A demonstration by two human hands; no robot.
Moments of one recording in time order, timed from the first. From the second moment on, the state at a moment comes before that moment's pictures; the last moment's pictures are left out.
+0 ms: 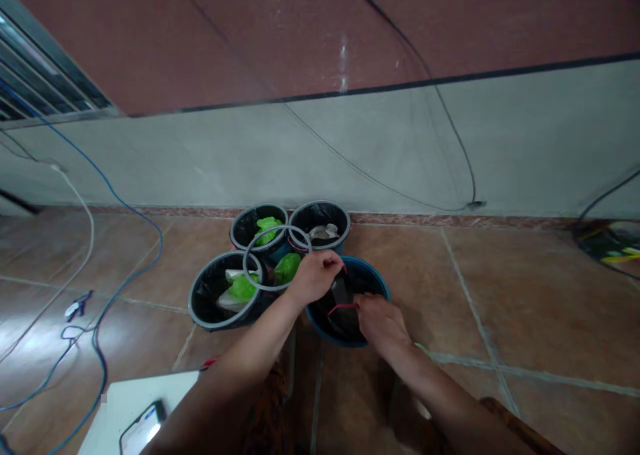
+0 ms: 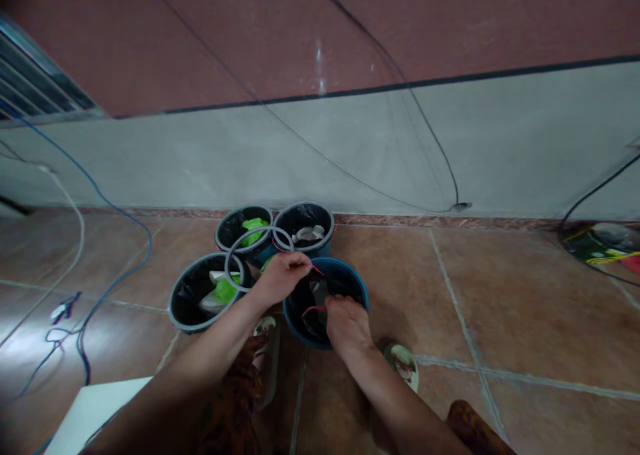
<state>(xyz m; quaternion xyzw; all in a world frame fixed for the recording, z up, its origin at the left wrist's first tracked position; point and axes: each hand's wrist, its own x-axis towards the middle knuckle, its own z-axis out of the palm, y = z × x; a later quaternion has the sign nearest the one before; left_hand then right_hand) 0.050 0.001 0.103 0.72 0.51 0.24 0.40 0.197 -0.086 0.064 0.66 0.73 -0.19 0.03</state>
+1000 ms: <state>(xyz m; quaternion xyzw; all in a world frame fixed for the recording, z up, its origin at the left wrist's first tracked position) 0.065 -0.008 0.100 0.62 0.39 0.38 0.56 0.191 -0.047 0.066 0.58 0.44 -0.59 -0.36</state>
